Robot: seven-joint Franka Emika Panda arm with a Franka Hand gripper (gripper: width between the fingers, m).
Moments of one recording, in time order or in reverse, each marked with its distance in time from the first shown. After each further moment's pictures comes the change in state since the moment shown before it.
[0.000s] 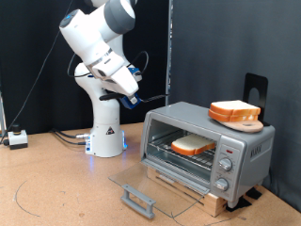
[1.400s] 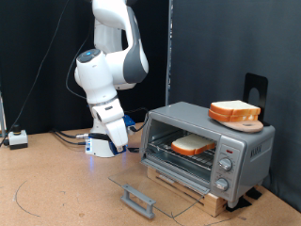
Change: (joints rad) arm -0.023 0.286 0.118 -0.086 -0.218 0.546 0.174
